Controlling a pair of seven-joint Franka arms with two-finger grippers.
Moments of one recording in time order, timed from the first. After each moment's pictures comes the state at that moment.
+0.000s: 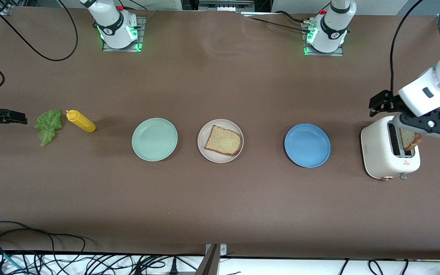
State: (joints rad) left arm 0.16 0.22 -0.31 -1.34 0.11 1.51 0.15; right arm -0.29 0.32 0.01 -1.66 -0.15 1.83 -0.38
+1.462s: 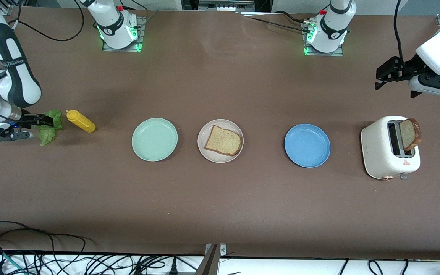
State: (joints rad) left arm 0.04 0.01 -0.14 -1.53 -0.02 1.51 0.13; right arm -0.34 0.46 -0.10 -2.08 -0.12 2.47 -0.48
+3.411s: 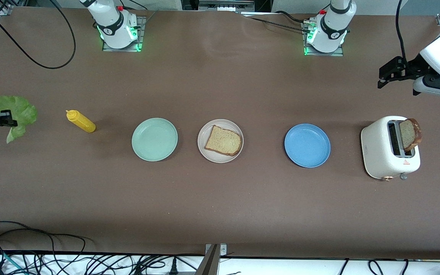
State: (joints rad) left arm 0.05 0.01 -0.13 -1.53 -0.02 1.49 0.11; right arm -0.33 0.34 0.17 -1.47 -0.07 1.55 -0.40
